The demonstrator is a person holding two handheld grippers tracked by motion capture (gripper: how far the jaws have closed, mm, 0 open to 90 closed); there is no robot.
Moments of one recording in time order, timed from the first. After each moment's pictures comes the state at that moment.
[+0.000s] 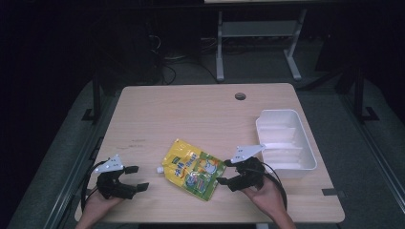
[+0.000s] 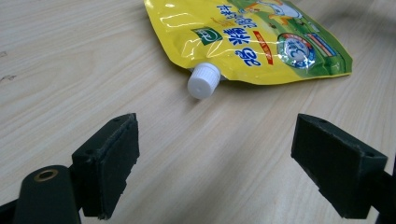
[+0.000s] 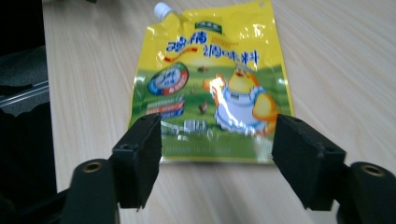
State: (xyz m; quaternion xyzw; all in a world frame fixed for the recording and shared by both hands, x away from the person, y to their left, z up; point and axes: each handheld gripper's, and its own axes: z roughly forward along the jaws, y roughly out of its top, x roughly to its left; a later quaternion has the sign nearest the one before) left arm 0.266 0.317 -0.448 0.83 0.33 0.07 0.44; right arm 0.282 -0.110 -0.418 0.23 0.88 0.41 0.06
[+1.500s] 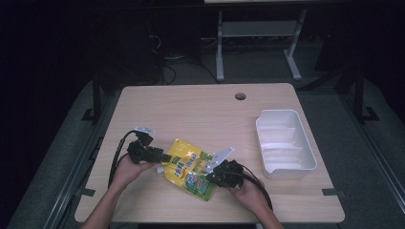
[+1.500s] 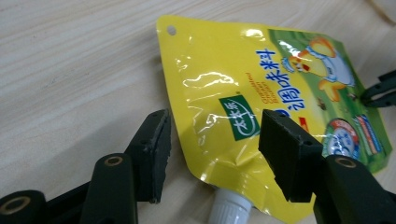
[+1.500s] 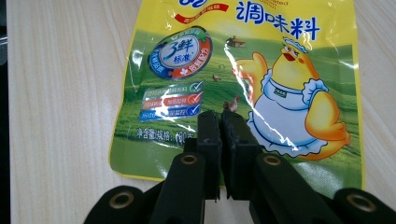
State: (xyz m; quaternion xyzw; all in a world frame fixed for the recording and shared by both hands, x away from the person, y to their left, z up) left arm 0.363 0.244 -0.429 0.85 0.41 -0.02 0.34; right arm 0.293 -0.059 -0.447 0.19 0.93 0.33 0.05
